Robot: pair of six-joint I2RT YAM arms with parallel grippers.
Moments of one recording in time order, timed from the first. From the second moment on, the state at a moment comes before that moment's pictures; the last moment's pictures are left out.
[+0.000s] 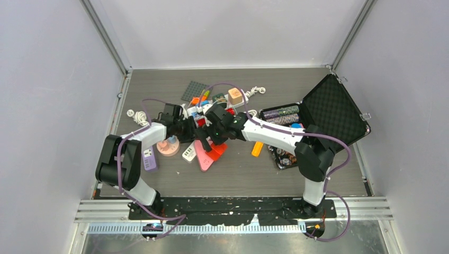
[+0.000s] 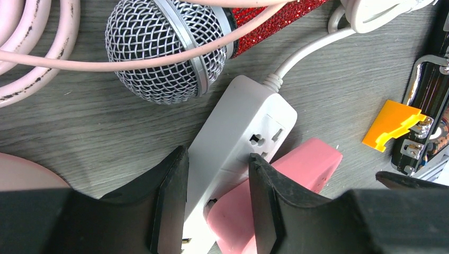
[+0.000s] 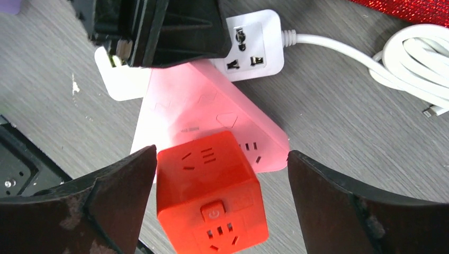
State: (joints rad) left arm -0.25 1.59 0.83 -0.25 0.34 -0.50; right arm 0.95 1.86 1.45 -0.50 0.01 0.24
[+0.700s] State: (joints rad) left arm -0.25 1.59 0.83 -0.26 0.35 -0.49; right arm 0.95 1.74 1.29 -0.44 -0.14 0.15
